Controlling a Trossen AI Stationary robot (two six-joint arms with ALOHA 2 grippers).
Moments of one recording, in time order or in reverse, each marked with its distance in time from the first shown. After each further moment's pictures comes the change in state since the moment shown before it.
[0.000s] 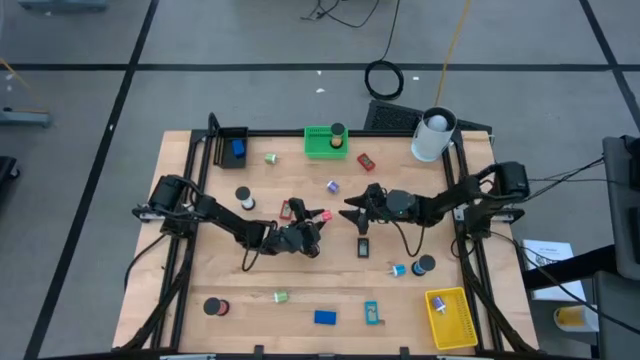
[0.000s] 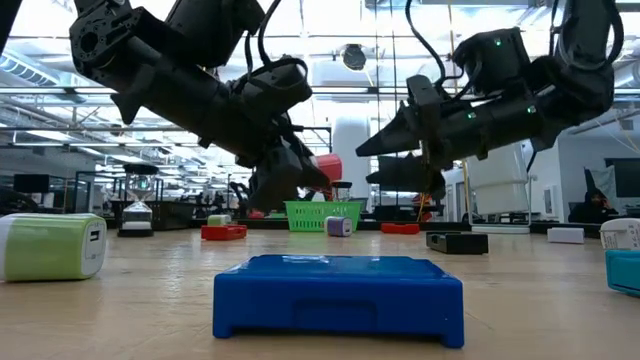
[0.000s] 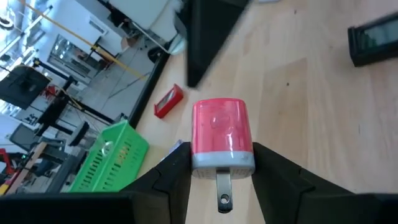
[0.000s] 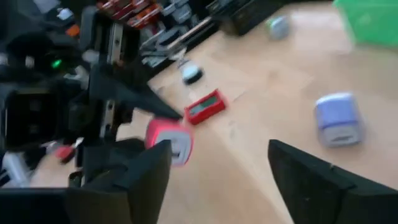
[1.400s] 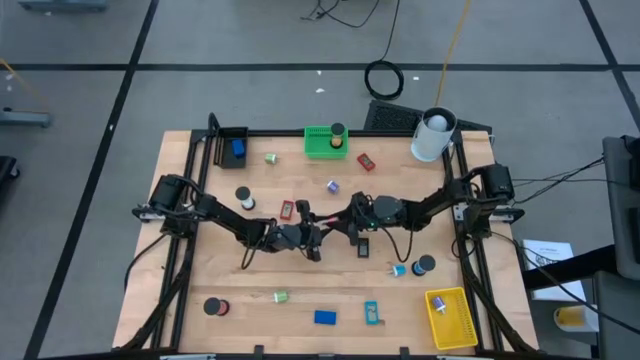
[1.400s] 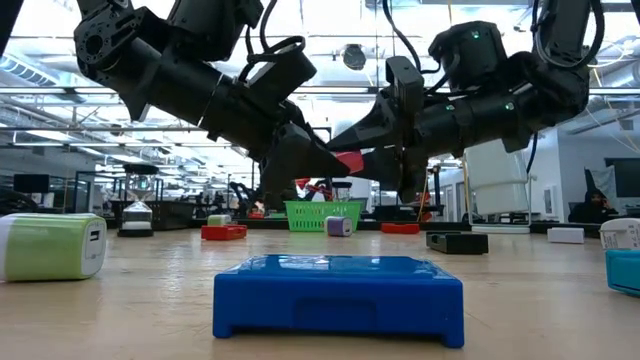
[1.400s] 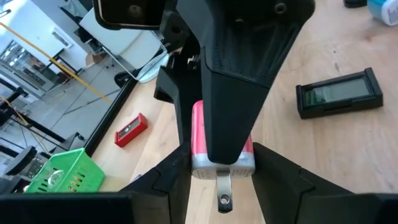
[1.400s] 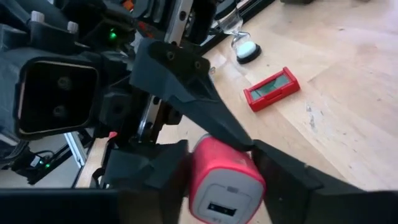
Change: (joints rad) left arm 0.014 0.000 -0.001 0.085 0.193 -0.064; right arm 0.061 0.115 0.140 -0.011 -0.102 0.044
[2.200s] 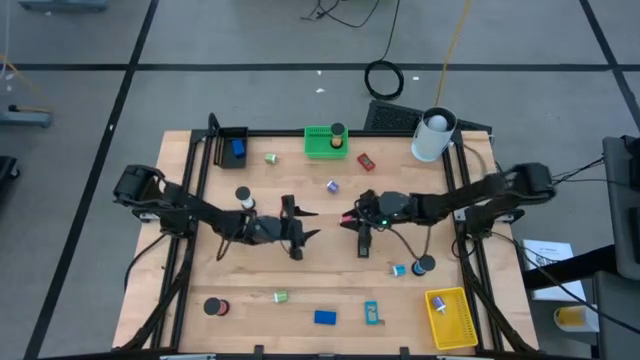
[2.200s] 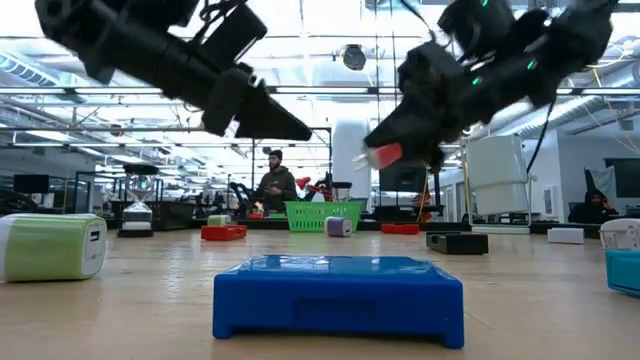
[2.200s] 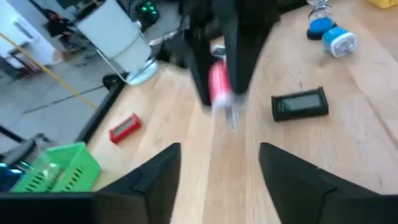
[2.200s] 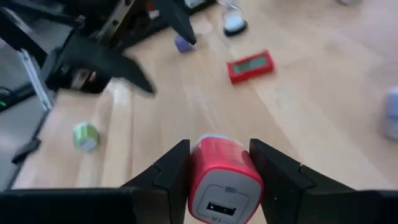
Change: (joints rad) left arm 0.006 -0.284 -0.153 -0.125 0.136 -0.101; right arm 0.012 -0.340 0.006 -0.563 0.026 -0.195
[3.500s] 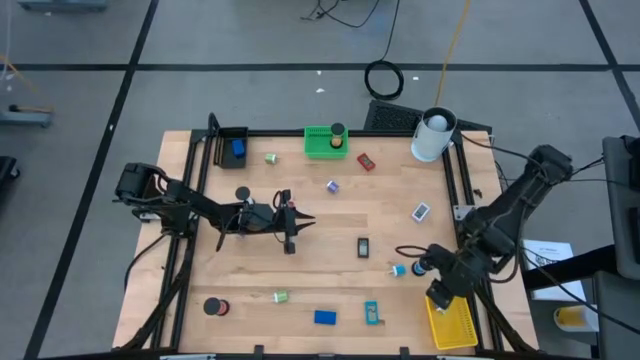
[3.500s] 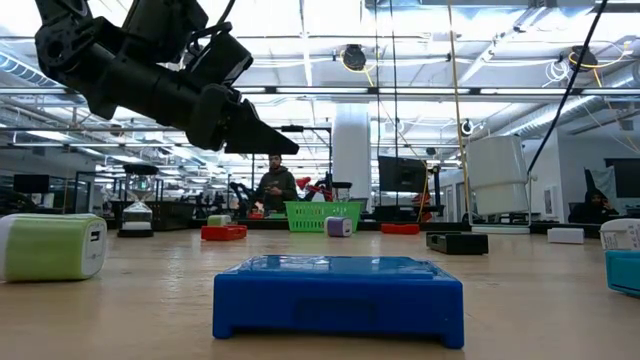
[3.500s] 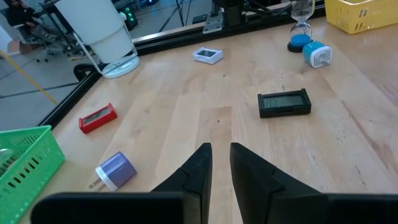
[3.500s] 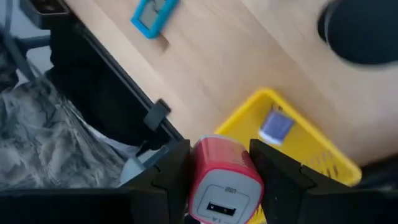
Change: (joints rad) left arm 0.106 0.001 -0.134 0.184 0.212 -0.075; right arm 0.826 -0.336 0.393 -1.376 -0.142 1.238
